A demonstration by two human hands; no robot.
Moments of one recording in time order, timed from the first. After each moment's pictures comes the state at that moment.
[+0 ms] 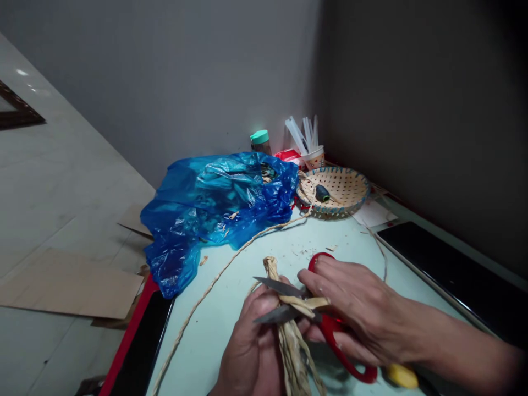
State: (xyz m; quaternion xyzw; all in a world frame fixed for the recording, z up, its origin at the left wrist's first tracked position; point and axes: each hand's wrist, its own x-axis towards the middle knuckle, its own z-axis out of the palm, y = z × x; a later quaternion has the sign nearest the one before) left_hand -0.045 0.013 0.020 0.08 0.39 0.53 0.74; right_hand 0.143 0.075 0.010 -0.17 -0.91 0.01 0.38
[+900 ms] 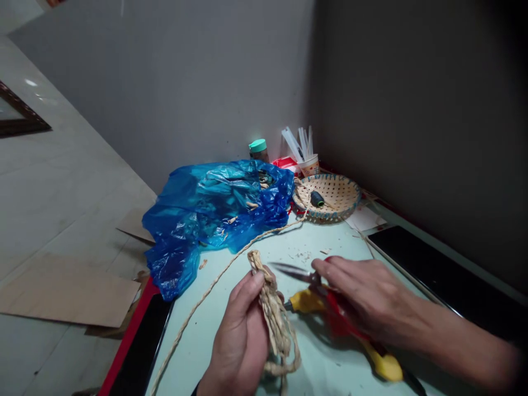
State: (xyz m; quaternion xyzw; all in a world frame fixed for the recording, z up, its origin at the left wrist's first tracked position) left_hand -0.032 0.030 0.040 0.05 0.44 0.62 0.65; right_hand 0.170 0.074 -0.005 -0.27 -0.90 -0.10 0.34
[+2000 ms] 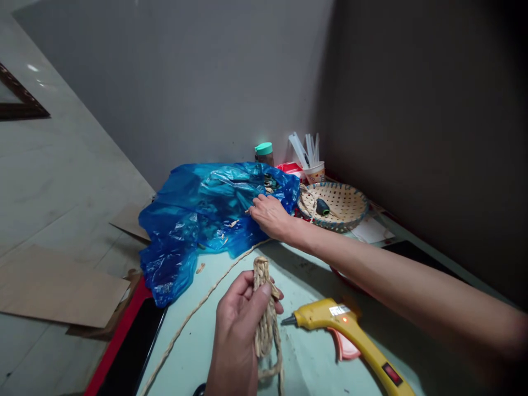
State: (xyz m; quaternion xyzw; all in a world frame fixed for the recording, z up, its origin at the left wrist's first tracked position) left_hand -0.044 0.032 0.033 0.27 0.52 0.57 0.58; right_hand 0.036 0.236 0.026 -0.40 -0.90 -0.15 0.05
